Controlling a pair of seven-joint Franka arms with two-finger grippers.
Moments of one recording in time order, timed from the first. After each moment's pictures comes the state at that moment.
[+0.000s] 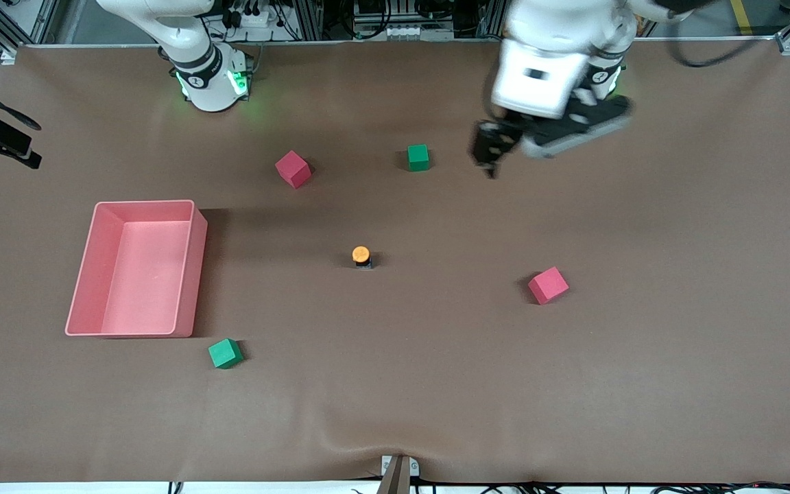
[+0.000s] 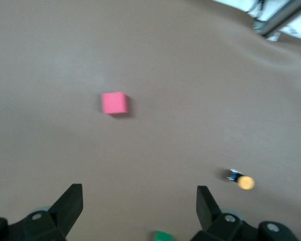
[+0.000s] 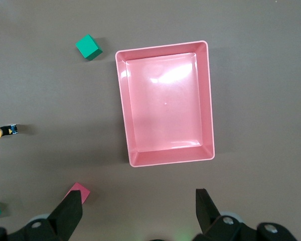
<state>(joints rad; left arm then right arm) -0.54 0.15 -0.05 -1.34 0.13 1.55 -0.95 -0.01 -0.04 -0.07 -1.53 0.03 1.45 0.01</state>
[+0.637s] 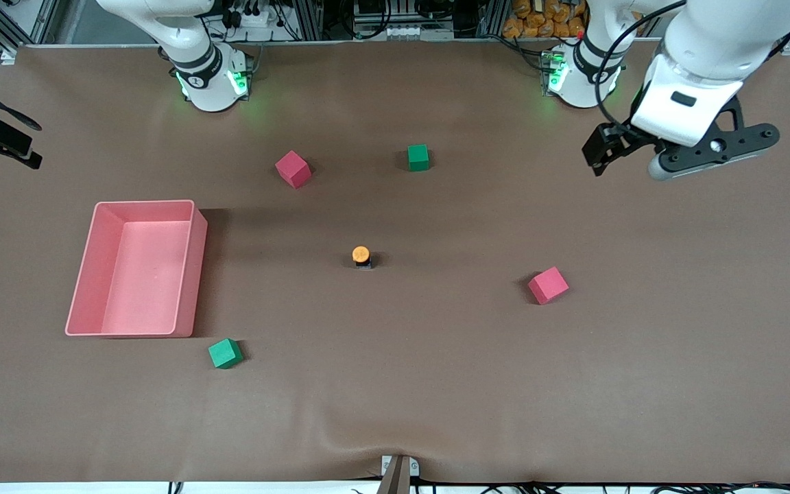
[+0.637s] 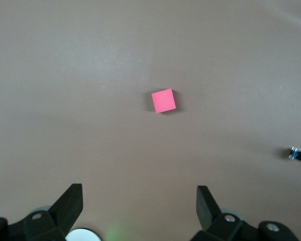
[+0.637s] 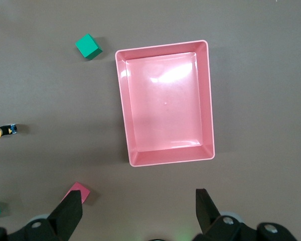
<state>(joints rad) -0.34 0.10 -0.05 -1.35 0.09 1.41 -0.56 -0.01 -0.04 -0.07 -1.53 0.03 1.45 0.01</state>
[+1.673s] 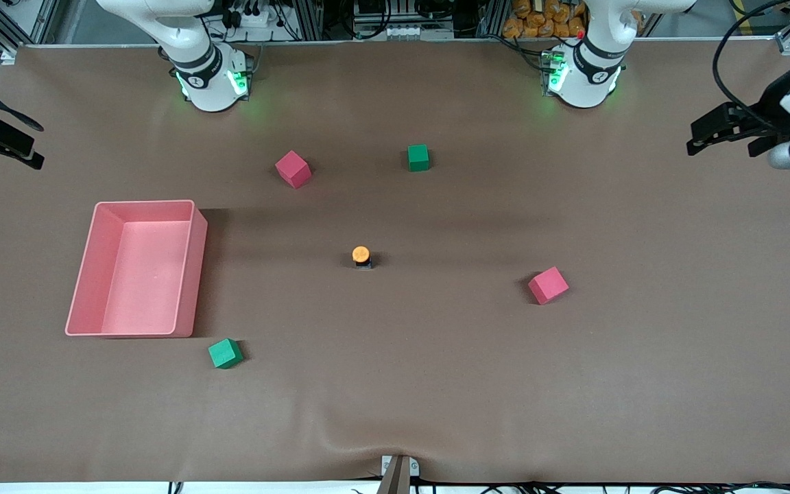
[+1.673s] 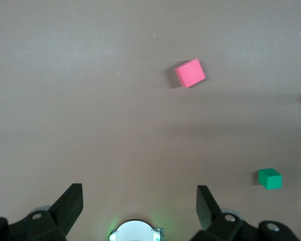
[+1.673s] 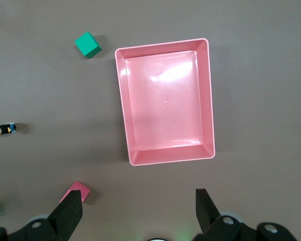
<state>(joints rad) -0.16 -0.08 0.11 -1.61 -0.05 1.44 -0.06 -0.01 -0.04 -0.07 -1.54 0.03 1.45 0.01</state>
